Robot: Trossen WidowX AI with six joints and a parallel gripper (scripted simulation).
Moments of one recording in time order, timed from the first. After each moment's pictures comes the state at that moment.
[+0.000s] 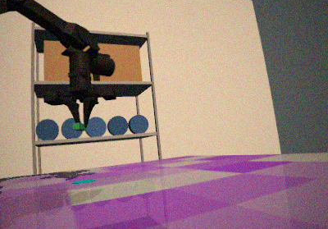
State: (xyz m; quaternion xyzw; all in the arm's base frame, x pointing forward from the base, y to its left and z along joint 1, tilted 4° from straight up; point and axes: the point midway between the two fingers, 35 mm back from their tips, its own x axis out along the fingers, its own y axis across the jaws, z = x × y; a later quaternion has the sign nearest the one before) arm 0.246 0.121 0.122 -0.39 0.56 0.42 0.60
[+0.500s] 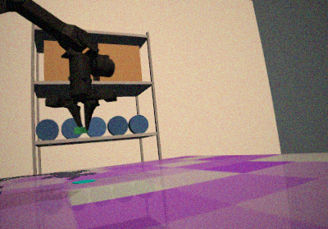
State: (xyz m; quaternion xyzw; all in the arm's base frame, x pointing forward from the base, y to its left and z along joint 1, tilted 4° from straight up) arm 0.250 0.129 0.116 -0.37 0.54 0.42 0.63
